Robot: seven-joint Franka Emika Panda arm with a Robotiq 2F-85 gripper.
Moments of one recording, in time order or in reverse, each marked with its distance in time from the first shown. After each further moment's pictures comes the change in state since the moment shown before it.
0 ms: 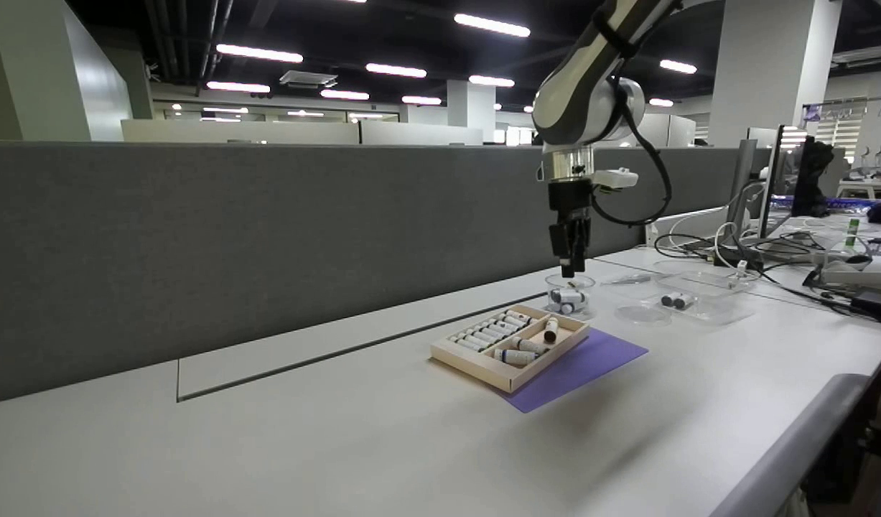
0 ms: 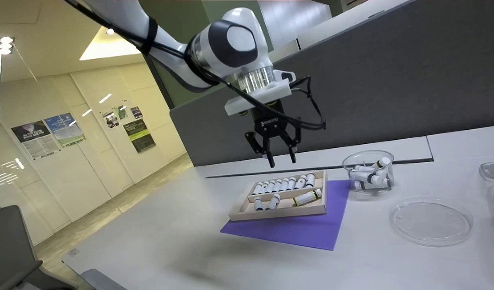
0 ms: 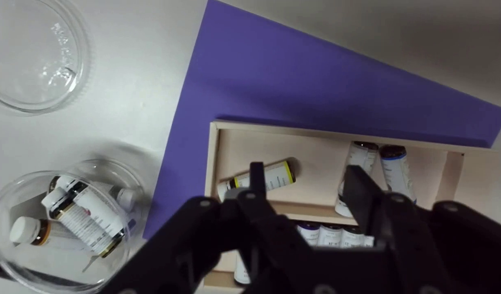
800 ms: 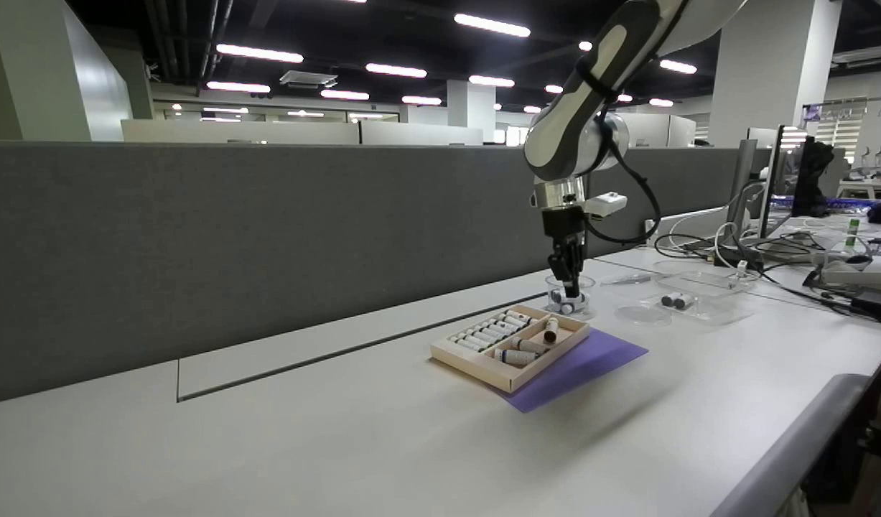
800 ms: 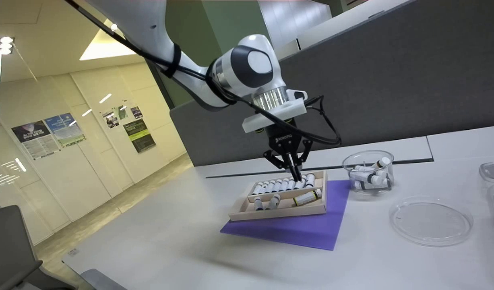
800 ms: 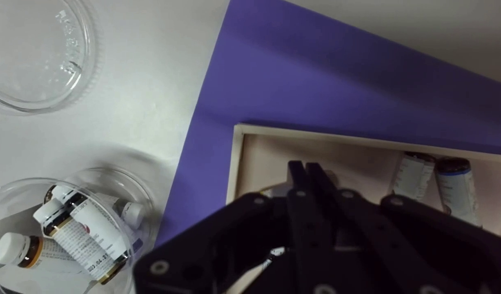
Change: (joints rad) arm -0.003 0.147 -0.002 0.105 -0.074 0.008 0.039
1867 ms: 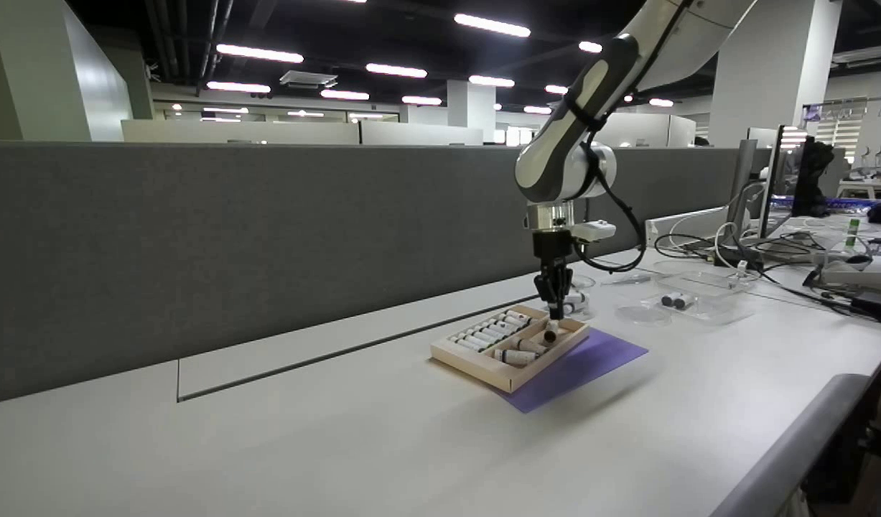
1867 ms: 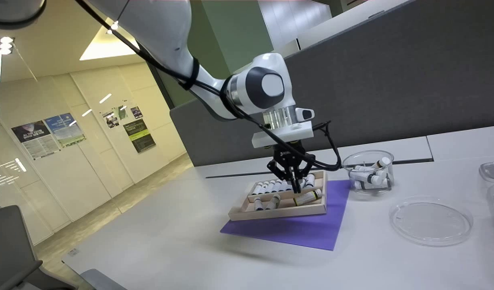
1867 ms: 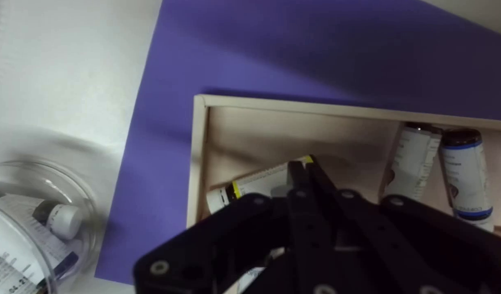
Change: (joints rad) arm -0.065 0.134 0.078 0.096 0.082 0.024 -0.039
